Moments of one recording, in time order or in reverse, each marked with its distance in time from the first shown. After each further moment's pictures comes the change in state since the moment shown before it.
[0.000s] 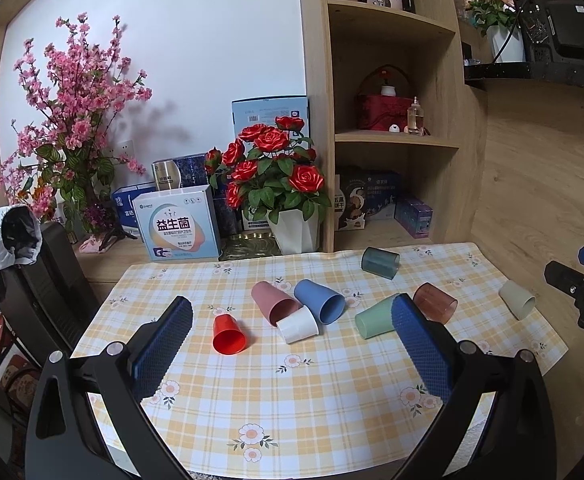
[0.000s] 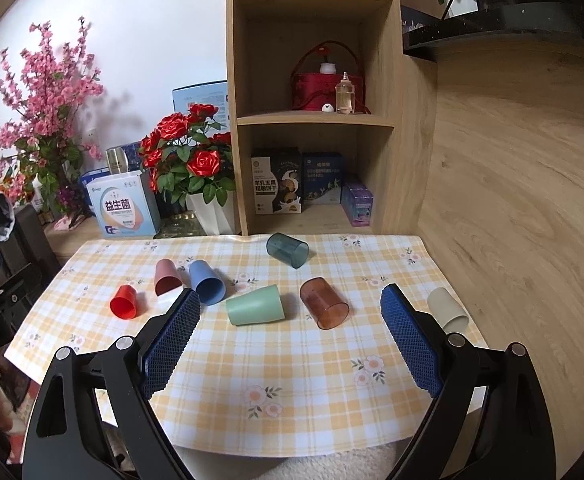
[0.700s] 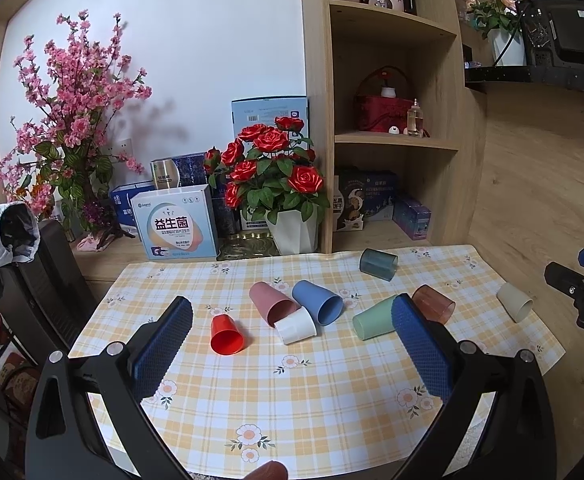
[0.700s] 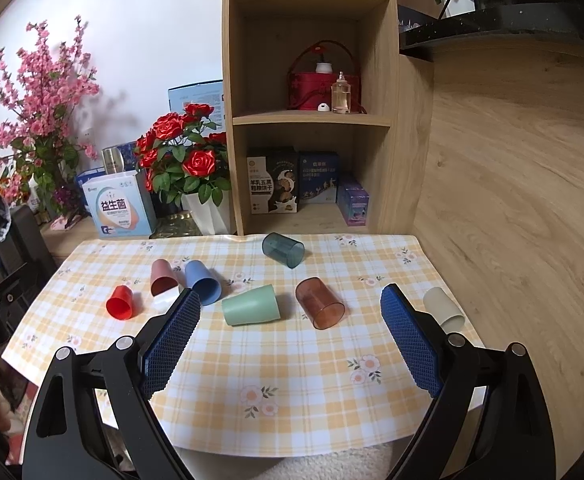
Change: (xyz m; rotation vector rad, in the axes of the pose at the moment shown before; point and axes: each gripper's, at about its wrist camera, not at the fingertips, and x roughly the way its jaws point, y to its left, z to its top) left arm 0.000 0.001 0.001 -0.010 -0.002 -0.005; right arm 0.002 -0.004 0.003 0.005 0.003 -0.012
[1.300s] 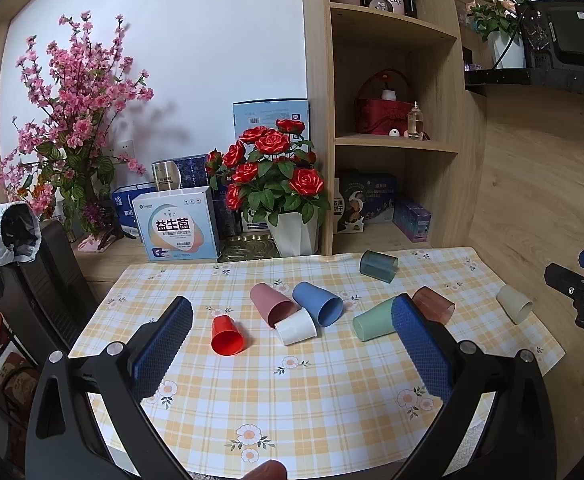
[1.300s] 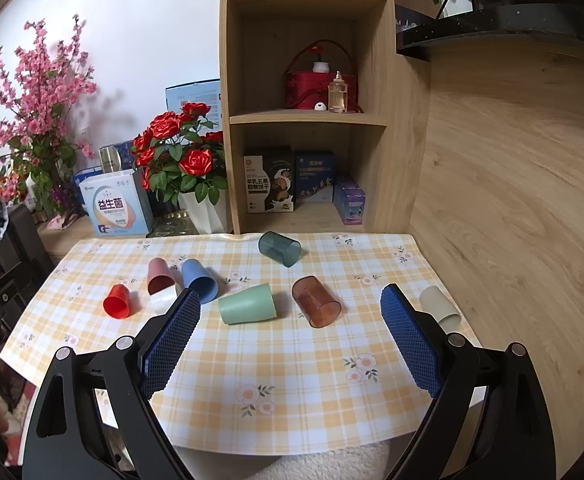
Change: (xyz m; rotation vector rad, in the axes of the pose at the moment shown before) left arm -0.003 0.000 0.002 -0.002 -0.007 0.002; right arm 0.000 -0.002 0.002 -0.004 0.002 -0.013
